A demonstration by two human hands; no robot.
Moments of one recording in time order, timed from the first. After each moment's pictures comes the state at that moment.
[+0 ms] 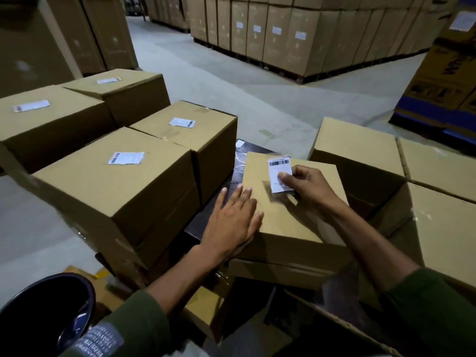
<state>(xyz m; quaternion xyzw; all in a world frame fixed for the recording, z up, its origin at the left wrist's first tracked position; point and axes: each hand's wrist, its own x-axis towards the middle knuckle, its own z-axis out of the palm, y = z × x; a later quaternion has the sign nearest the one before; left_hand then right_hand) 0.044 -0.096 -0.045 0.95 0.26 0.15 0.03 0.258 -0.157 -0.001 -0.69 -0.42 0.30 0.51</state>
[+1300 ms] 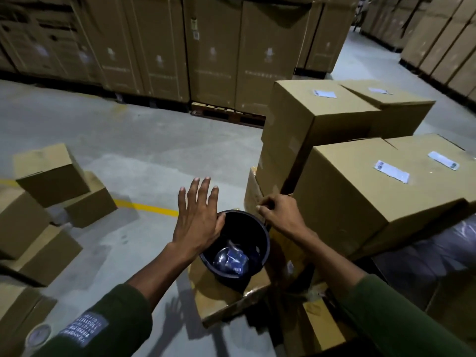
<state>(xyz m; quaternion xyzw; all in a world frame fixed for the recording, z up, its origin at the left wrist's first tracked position) -0.477 -0.062 -0.103 0.70 0.70 0.12 -0.09 -0.261 0.014 -0.075 -0.55 -0.76 0.26 0.21</state>
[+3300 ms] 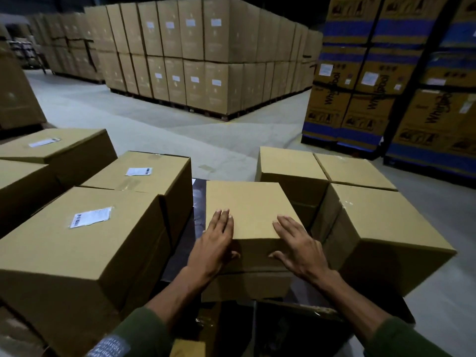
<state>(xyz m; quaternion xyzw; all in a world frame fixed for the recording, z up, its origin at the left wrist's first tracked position) 0.026 -0.074 -0.025 0.99 0.15 0.08 0.04 0.193 -0.268 -0.060 -0.85 -0.49 -0.13 0.15</state>
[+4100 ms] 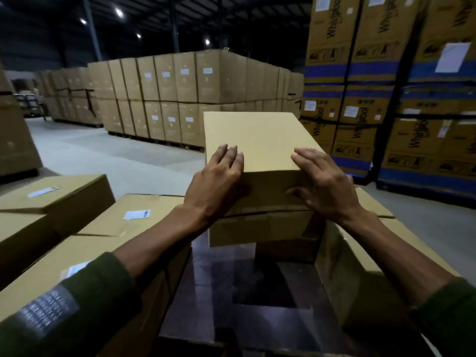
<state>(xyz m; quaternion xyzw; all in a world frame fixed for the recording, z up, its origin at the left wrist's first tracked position) 0.064 -0.047 0.178 0.94 0.07 0.32 -0.07 0.237 -0.252 0.154 -0.75 -0.50 -0.39 0.20</state>
